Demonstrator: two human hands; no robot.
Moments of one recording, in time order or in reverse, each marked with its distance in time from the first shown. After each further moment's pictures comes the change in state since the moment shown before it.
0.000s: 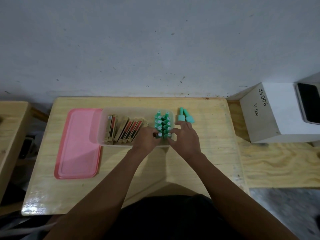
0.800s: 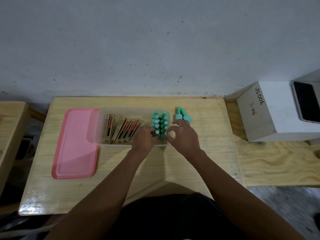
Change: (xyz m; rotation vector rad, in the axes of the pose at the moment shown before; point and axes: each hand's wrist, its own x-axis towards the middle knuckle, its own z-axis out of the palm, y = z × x) left_hand -0.003 0.007 0.006 0.013 0.097 0.005; right_hand 0.004 0.004 -0.009 0.052 -0.020 -0.018
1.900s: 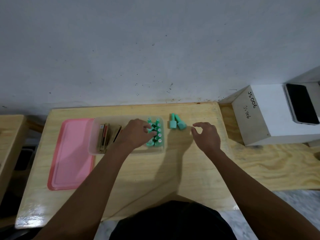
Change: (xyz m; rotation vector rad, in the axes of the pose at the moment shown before) left_hand 0.016 0.053 -0.060 0.162 -0.155 -0.025; right_hand 0.011 0.088 -0.033 0.190 0.155 0.389
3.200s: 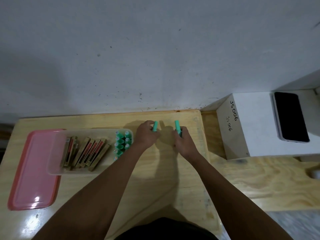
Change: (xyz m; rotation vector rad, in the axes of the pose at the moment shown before) left_hand 0.105 0.084 0.122 -0.366 0.076 -0.263; right_hand 0.058 0.028 -0.007 0.638 -0.422 0.176
